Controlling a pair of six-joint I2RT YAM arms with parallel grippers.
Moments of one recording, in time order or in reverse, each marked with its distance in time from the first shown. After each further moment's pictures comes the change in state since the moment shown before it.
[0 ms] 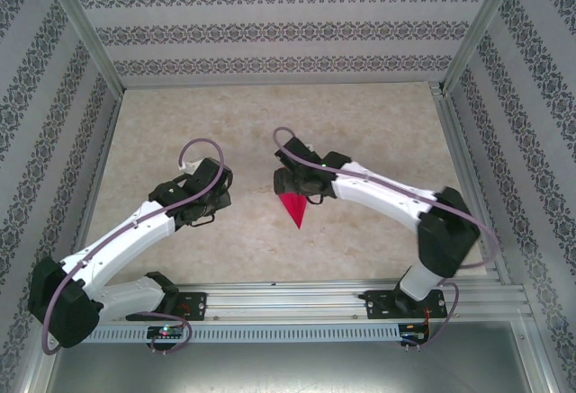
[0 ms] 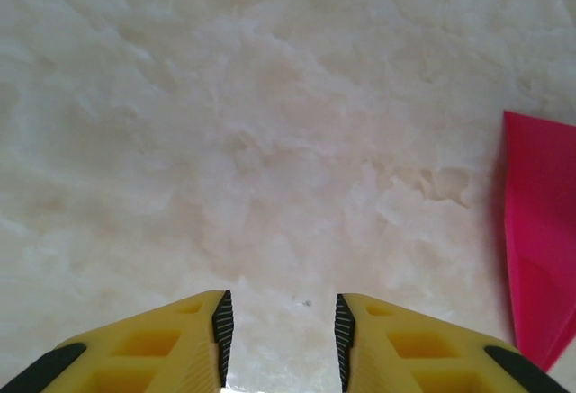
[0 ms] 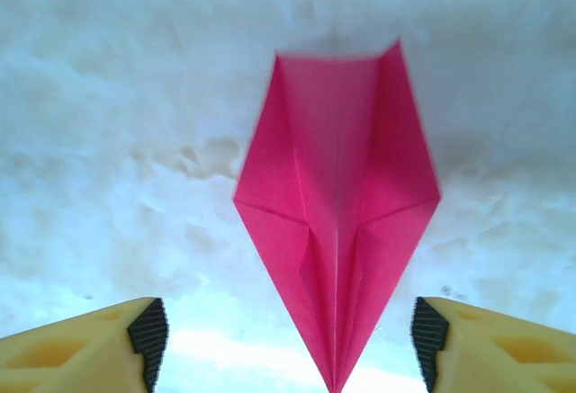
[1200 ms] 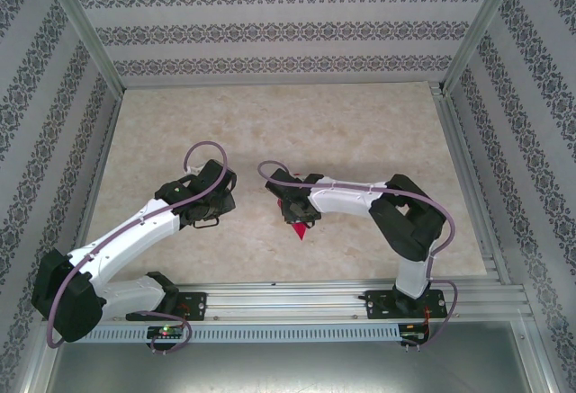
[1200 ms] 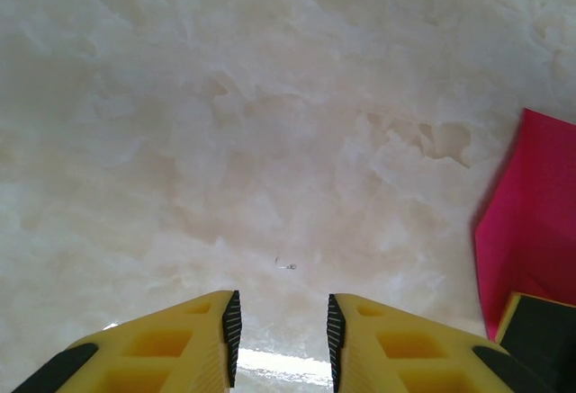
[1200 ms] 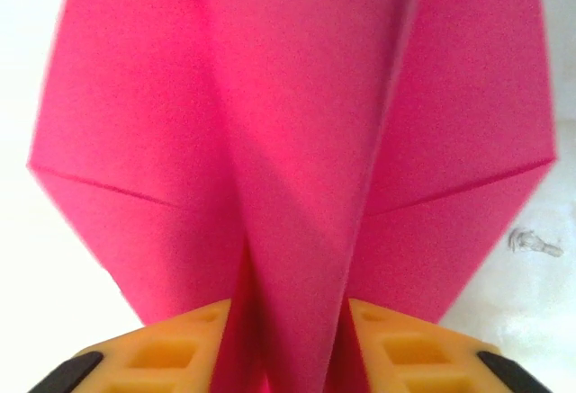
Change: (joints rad) left arm -0.006 0.047 -0.018 0.011 0.114 -0.061; right arm 0.063 0.271 -0.129 0.062 -0.024 0.066
